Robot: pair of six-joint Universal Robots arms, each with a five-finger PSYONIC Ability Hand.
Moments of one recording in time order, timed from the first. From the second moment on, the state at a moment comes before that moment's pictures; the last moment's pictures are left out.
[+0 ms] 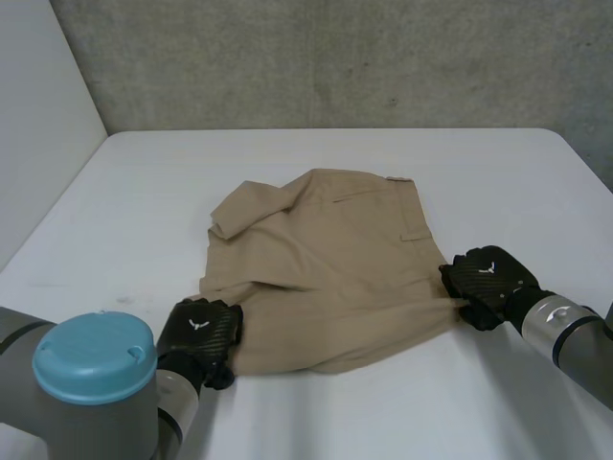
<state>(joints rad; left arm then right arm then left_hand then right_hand) 4.06 -1.91 -1.94 3.39 -1.80 3.24 1.66 -1.17 1.86 -0.22 1.08 2.49 0.78 0.78 0.78 0.78 0.60 0.93 1.16 1.16 1.19 0.95</state>
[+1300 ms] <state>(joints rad) 4.21 -1.66 -1.74 3.05 -1.52 3.32 1.74 -1.44 1.72 0.29 1.32 2.34 1.11 1.20 1.19 1.20 0.99 0.96 1.17 1.18 1.19 0.98</state>
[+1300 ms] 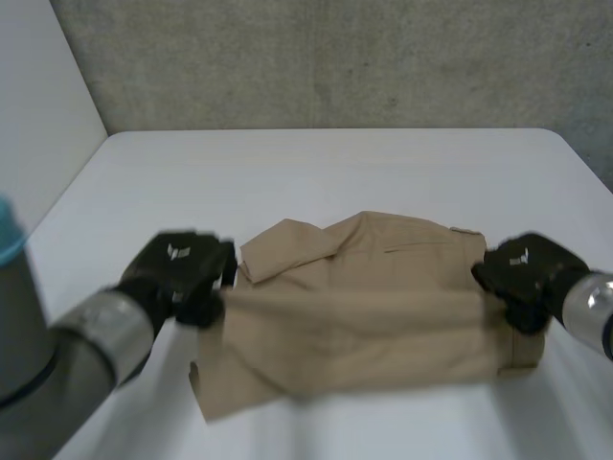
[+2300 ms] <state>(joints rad) 4.21 -1.61 -1.91 3.31 -1.68 3.31 1.96 -1.17 1.58 -0.11 1.44 2.57 1.12 1.20 1.19 1.20 0.99 0.97 1.18 1.19 1.19 0.98</state>
